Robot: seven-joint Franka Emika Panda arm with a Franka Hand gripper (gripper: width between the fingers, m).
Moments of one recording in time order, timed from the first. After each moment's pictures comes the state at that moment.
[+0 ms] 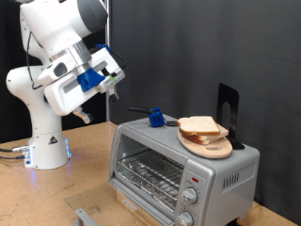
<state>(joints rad) -0.08 -0.32 -0.09 -2.39 0.63 2.24 0.02</state>
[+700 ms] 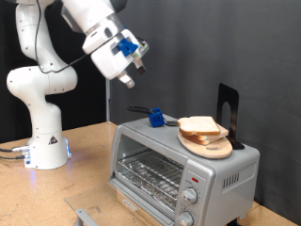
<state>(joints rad) 0.00 -0.48 0.06 -2.42 0.60 2.30 -0.12</state>
